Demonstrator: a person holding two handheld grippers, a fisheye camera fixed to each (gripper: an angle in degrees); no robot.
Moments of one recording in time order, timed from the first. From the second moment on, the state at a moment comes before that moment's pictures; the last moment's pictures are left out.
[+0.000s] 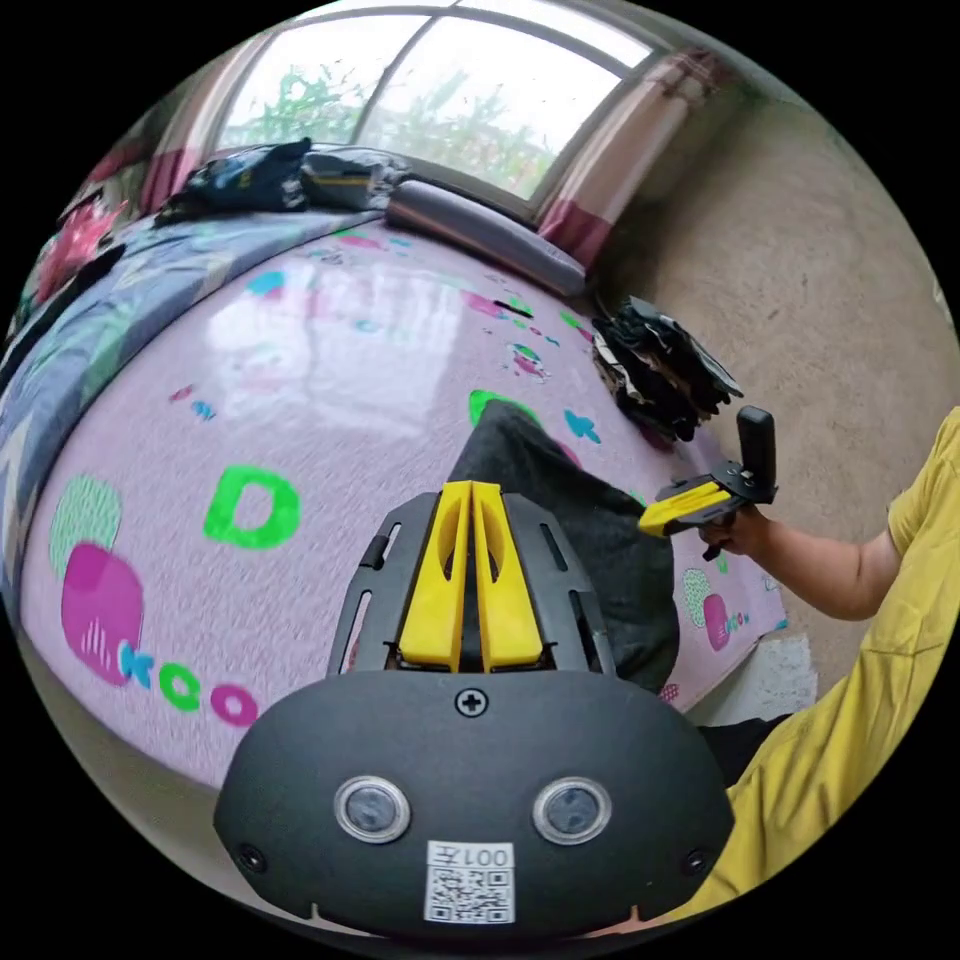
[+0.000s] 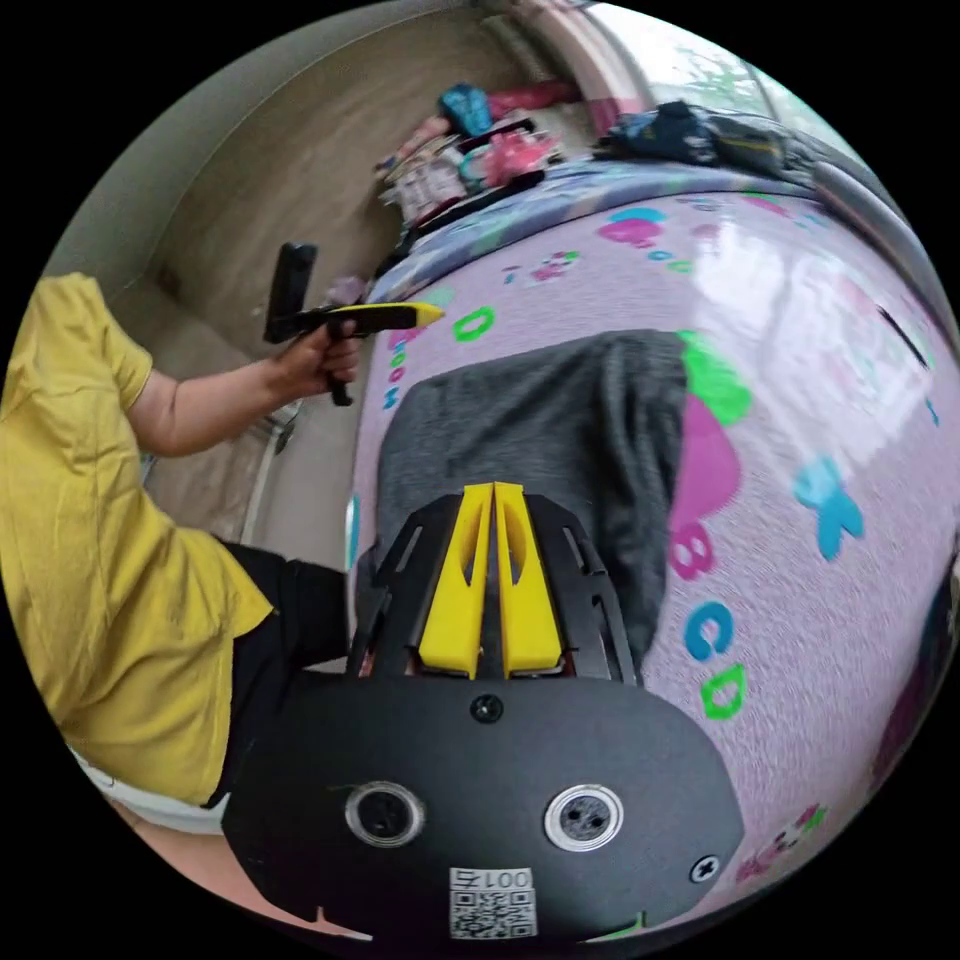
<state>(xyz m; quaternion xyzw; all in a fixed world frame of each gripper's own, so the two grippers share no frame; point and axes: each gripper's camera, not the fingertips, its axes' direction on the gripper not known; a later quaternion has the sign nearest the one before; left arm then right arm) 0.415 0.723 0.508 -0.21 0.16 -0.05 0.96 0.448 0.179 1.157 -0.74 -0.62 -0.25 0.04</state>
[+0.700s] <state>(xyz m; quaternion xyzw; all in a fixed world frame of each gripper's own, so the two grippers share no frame) 0.594 0.661 0.694 -0.43 0.28 0.37 0.78 0.531 0.199 1.183 -0.79 -0.52 -0.32 0.12</state>
